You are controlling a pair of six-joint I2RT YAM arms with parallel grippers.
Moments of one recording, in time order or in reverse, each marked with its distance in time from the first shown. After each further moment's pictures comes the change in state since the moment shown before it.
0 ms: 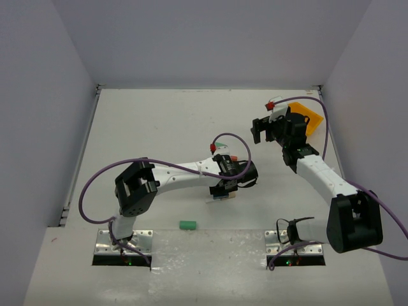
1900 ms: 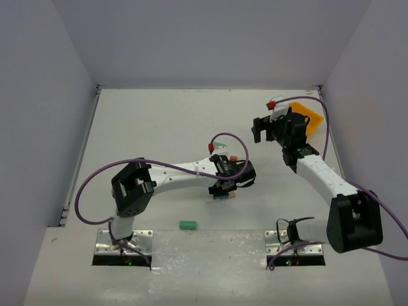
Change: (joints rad) left arm 0.010 -0.033 -0.042 0.040 -0.008 0.003; right arm 0.000 0.000 0.001 0.000 0.025 0.024
